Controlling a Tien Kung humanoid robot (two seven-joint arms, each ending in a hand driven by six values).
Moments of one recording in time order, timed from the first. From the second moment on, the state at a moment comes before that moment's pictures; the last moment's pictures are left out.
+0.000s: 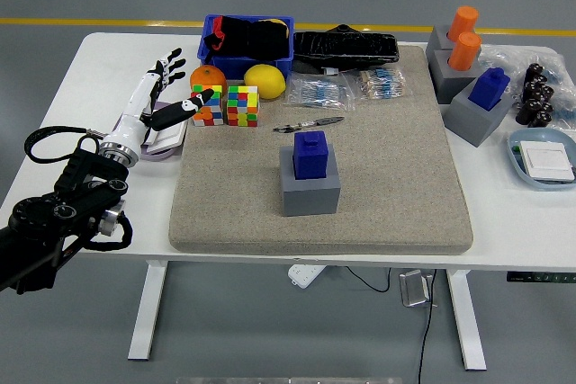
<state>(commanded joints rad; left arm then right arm) -0.79 0.27 -0.33 -0.71 0.53 0.40 -0.52 0.00 -0.38 1.08 0.28 -1.08 0.16 -0.15</state>
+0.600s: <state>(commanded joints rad) -0.79 0.27 -0.33 -0.70 0.53 0.39 -0.50 0.00 -0.39 1.09 0.28 -1.08 0.16 -0.15</state>
